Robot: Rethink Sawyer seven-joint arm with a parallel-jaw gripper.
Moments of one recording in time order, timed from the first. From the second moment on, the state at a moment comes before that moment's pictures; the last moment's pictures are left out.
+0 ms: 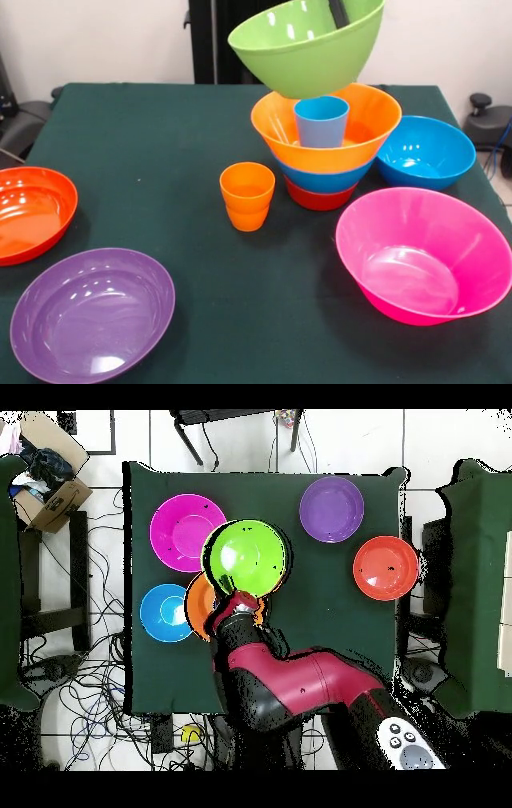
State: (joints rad) arm -0.76 -1.04 0.68 2.31 -0.48 -0.31 0.92
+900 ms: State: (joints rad) arm -0.50 -1.03 0.33 2.31 -0.49 -0.39 0.92
